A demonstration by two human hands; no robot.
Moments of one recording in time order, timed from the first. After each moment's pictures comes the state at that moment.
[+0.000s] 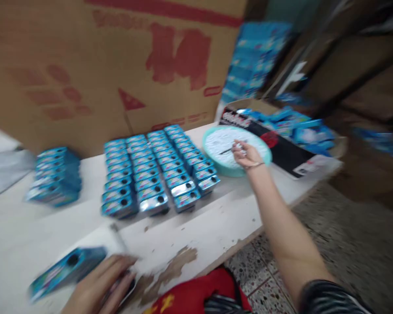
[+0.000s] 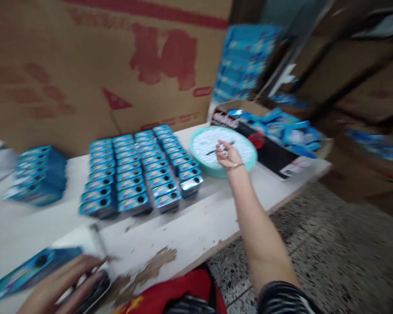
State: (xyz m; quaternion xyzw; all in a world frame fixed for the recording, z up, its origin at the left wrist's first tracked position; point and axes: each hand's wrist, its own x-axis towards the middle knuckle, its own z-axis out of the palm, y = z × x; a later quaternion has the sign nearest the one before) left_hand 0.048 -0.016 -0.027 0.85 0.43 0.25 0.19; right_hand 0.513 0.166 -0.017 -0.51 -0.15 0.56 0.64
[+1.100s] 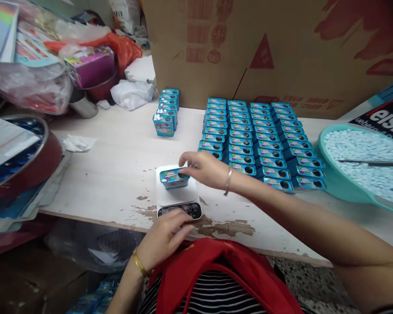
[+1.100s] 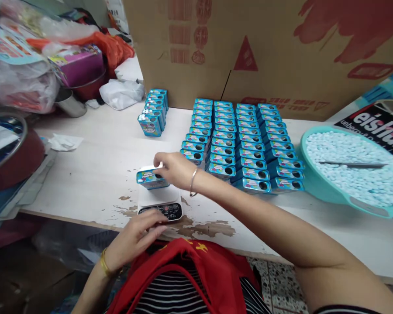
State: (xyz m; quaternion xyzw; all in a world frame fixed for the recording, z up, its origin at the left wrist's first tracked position) left_hand 0.015 -0.120 -0.047 0.69 0.56 0.29 0.35; right_hand 0.134 0.061 0.006 -0.33 -0.82 0.46 0.12
